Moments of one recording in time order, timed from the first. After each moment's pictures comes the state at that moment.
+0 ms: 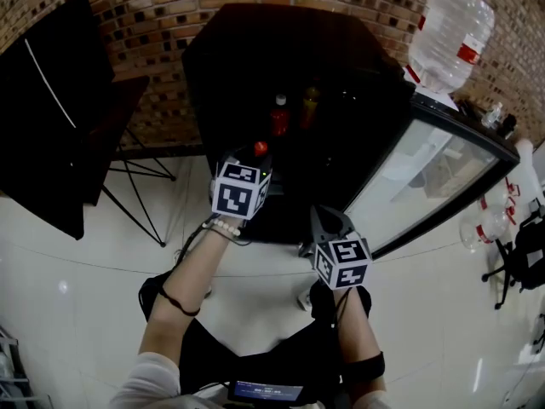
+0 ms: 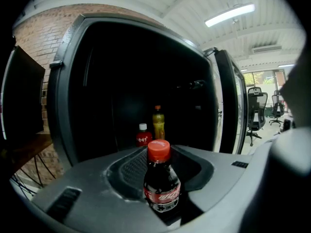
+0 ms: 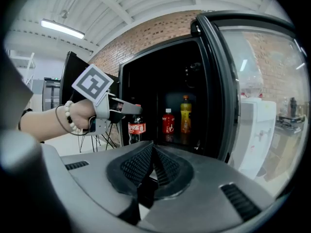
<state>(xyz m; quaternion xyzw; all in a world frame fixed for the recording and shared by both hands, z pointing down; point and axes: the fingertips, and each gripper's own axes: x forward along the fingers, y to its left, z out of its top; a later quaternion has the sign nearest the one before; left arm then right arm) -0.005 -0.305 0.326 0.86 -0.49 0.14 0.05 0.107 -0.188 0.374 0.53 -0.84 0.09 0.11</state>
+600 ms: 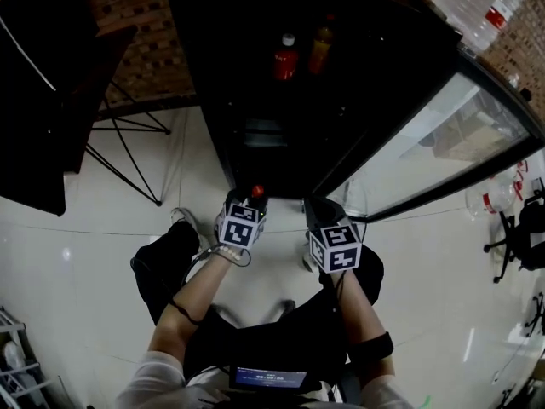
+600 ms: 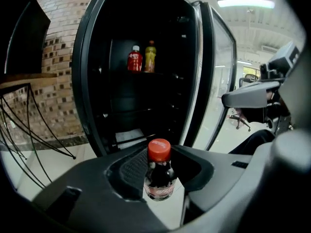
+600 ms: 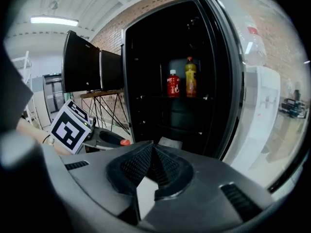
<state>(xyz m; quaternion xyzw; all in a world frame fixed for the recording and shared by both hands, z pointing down) -0.010 -0.190 0.605 0.84 -0.44 0.25 0.19 0.097 -0.155 0.525 0.50 -0.83 0.16 0.19</state>
